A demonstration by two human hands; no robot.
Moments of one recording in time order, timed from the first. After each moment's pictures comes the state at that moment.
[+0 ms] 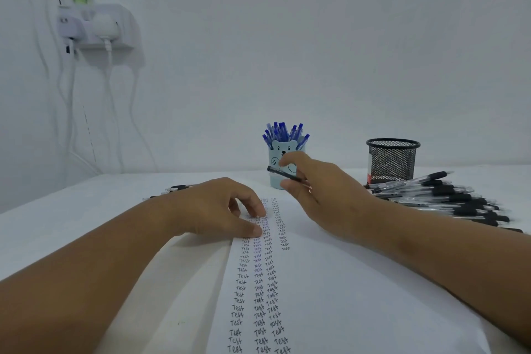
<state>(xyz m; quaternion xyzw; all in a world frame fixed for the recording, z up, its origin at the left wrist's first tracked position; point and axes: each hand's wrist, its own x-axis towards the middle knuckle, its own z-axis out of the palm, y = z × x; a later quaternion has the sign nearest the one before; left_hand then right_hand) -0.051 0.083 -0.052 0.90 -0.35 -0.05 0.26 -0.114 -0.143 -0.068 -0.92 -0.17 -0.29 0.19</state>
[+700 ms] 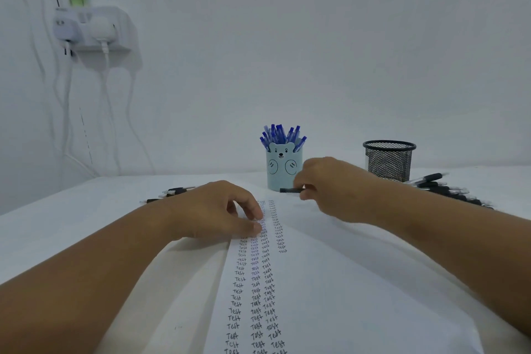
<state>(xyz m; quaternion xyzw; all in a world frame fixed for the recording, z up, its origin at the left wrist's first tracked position) -0.057 0.082 -0.052 0.90 -0.34 -0.05 0.26 -0.105 -0.160 -0.042 -0.98 -0.12 -0.16 0.00</state>
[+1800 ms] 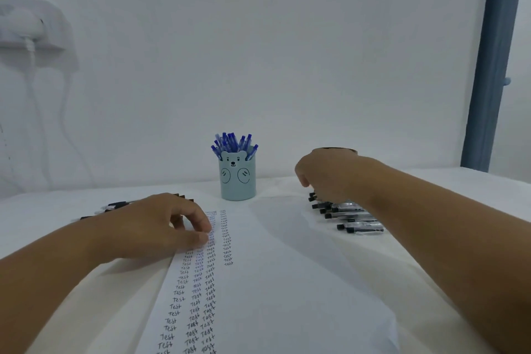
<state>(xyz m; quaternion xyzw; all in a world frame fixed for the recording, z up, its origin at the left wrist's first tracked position) -0.059 0.078 -0.050 0.91 -0.34 -0.02 0.24 -0.126 -0.212 -0.009 -0.97 0.08 -0.10 -0.19</state>
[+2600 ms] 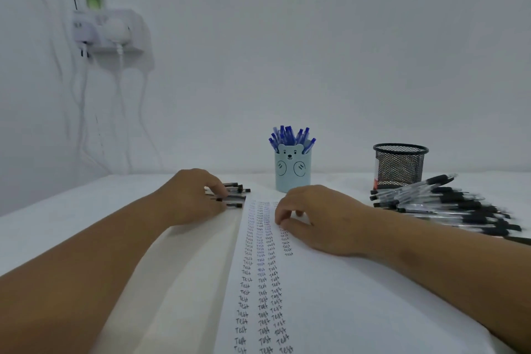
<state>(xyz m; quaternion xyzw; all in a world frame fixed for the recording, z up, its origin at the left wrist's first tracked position) -0.011 0.115 -0.060 0.93 -0.23 0.14 0.24 -0.112 -0.136 -0.073 -0.95 -0.23 -0.17 0.09</state>
